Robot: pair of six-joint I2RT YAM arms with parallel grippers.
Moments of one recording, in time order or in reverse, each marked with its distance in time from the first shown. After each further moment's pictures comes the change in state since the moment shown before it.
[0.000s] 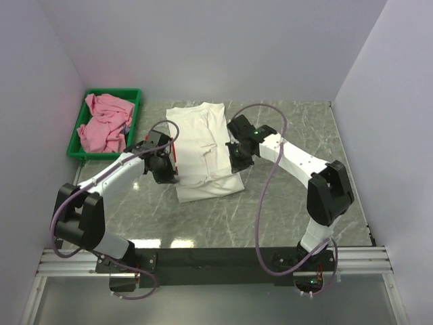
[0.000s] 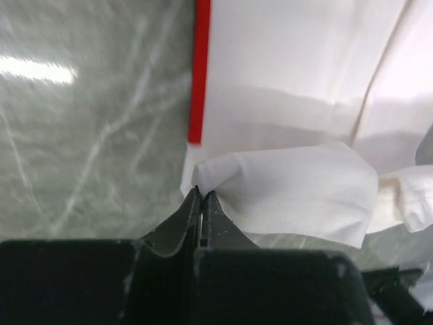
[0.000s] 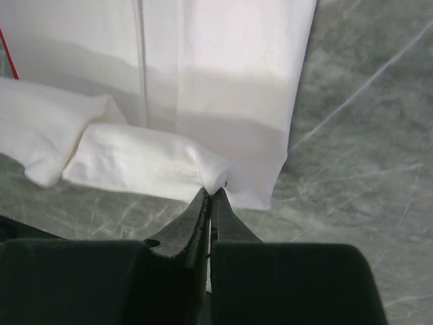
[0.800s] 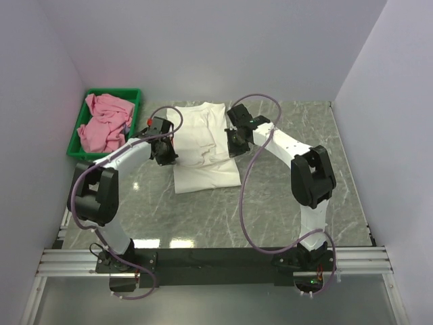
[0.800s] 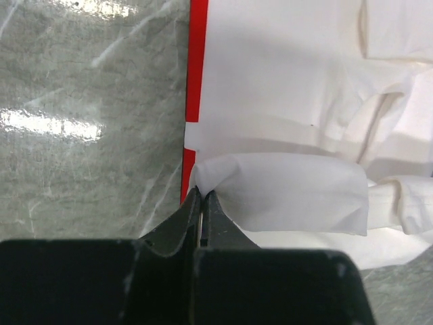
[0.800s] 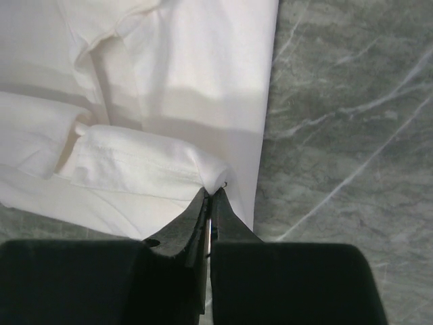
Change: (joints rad) left arm 0.083 0.248 0.184 0.181 -0.112 0.094; right arm -0.095 0.244 0.206 0.111 0.029 -0.046
